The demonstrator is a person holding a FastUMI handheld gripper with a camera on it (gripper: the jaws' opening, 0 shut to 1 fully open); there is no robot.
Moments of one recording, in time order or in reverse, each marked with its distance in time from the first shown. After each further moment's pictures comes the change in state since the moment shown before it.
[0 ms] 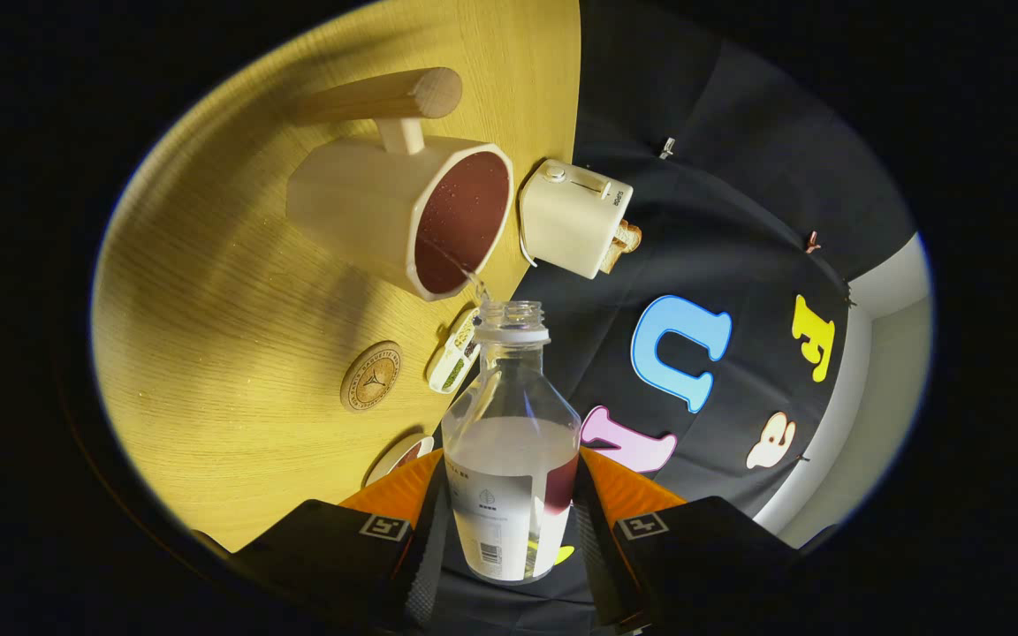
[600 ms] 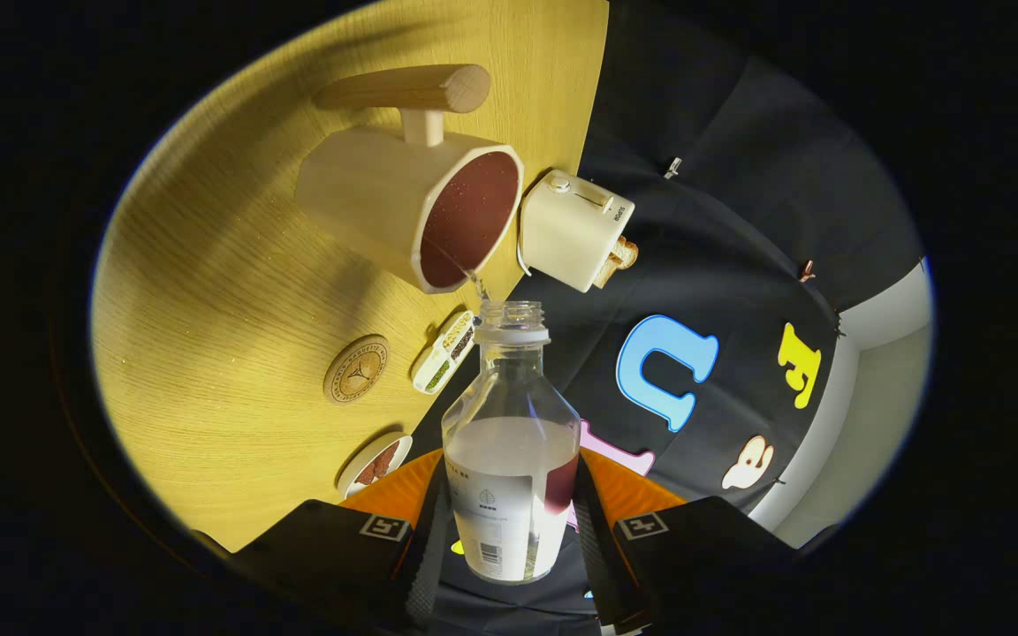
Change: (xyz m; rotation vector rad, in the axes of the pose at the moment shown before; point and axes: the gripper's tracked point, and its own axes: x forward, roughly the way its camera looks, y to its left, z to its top) arm 0.000 -0.008 0.003 -0.090 -0.036 -0.043
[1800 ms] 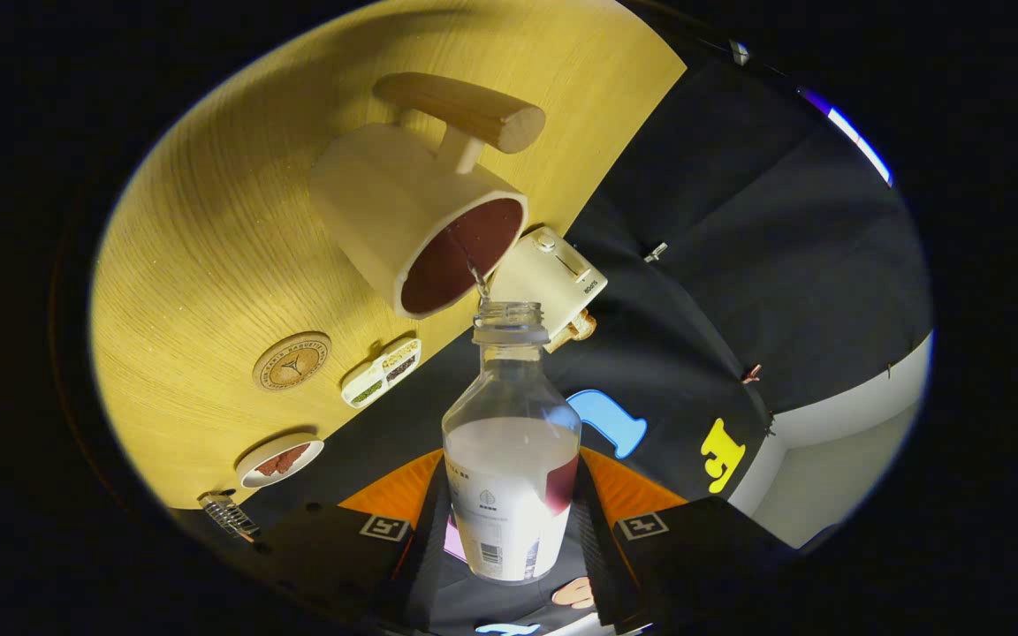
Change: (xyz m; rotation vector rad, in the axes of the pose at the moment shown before) arm 0.006 -0.033 0.030 -0.301 -0.189 -0.183
